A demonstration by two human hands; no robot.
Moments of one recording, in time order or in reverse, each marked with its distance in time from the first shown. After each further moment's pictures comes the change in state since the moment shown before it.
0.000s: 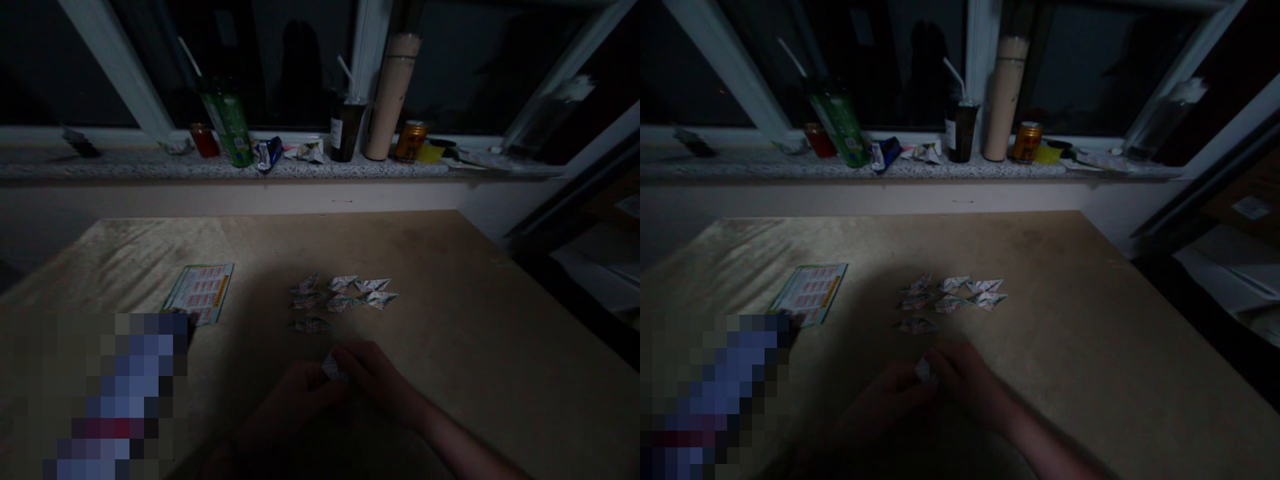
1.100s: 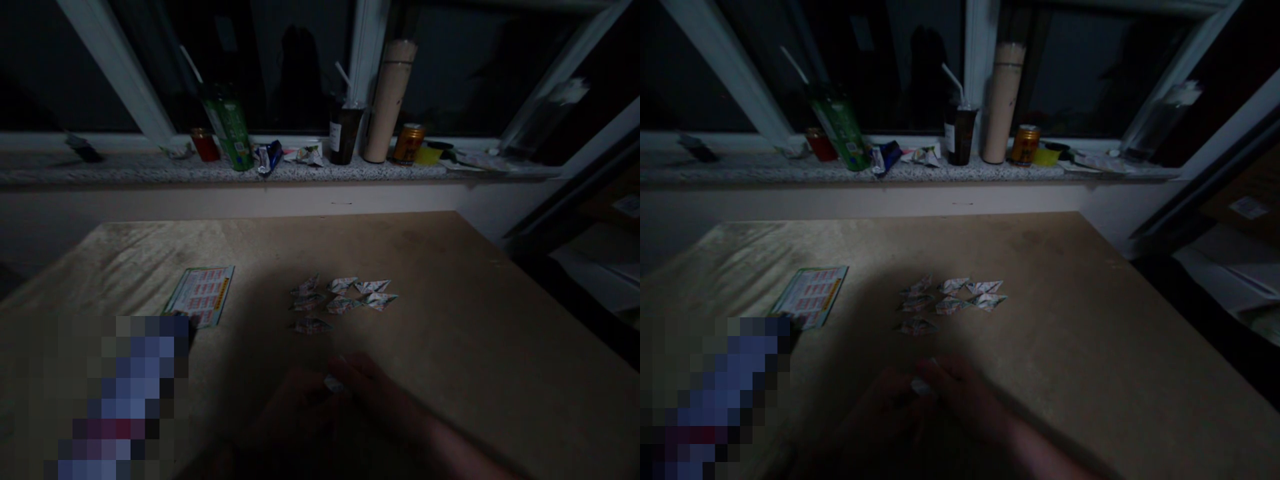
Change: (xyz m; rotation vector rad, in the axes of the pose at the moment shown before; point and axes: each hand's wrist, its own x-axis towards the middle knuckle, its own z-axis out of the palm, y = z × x) left_hand -0.007 0.001 0.002 0.300 0.049 0.097; right_hand -0.006 -0.007 0.014 0.439 -0.065 0.219
